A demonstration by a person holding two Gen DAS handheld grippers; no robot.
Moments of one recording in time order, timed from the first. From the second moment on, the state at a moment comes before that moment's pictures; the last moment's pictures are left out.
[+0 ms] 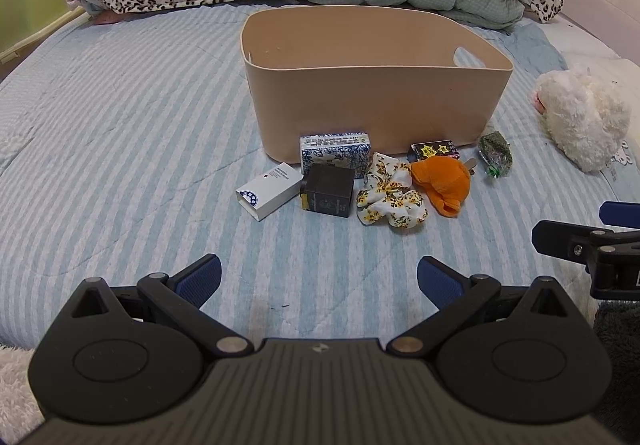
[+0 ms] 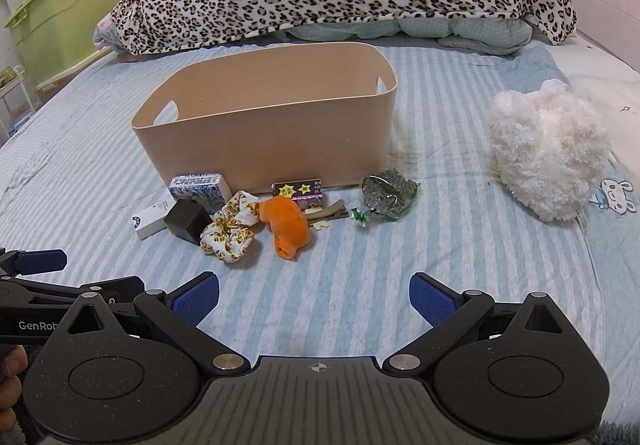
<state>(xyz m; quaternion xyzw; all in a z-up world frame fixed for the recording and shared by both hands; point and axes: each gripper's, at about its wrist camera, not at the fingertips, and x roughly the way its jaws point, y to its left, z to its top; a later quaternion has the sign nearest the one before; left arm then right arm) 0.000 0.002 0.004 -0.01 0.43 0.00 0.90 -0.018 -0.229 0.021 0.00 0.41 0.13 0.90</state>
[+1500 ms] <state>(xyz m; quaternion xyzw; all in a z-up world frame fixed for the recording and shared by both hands) 0.134 0.063 -0.046 0.13 0.53 -0.06 0.84 0.102 -0.188 -0.018 -0.10 0.49 0.18 0.84</state>
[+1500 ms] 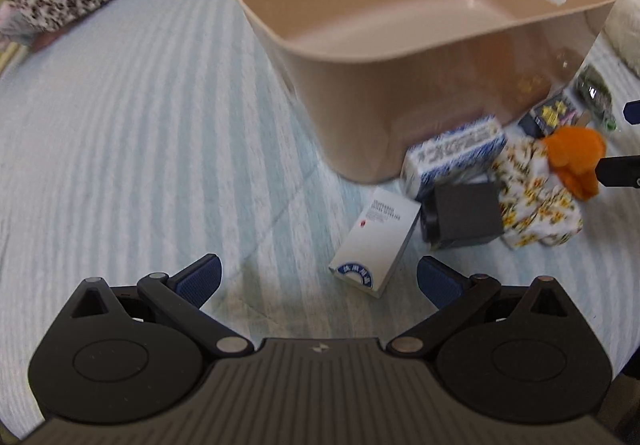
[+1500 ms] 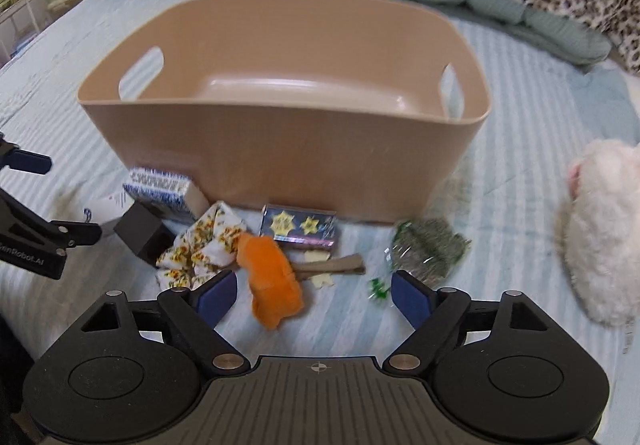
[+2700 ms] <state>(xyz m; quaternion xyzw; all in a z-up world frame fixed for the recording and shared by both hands) 0.101 0.063 0.002 0.09 0.49 -0.10 0.86 0.073 -0.191 0.024 -0.08 0.42 0.23 0.87</state>
